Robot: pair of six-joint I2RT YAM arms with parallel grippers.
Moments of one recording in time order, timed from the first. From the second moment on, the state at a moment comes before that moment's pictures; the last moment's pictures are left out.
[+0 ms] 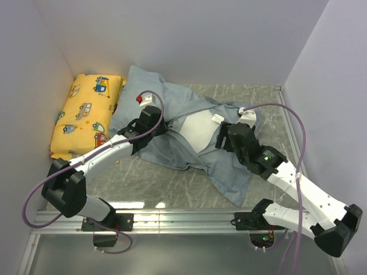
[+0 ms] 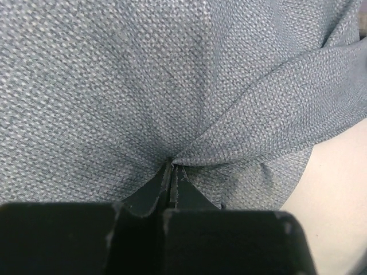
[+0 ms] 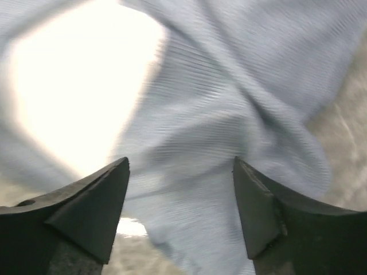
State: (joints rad) left arm -0.62 1.44 1.04 -0.15 -0.30 -0.74; right arm 0.69 0.98 0.94 -0.59 0.53 0.56
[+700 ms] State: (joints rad) left arm -0.45 1.50 1.16 -0.18 -0.12 -0.78; right arm 0.44 0.87 0.69 -0.46 0.42 0.63
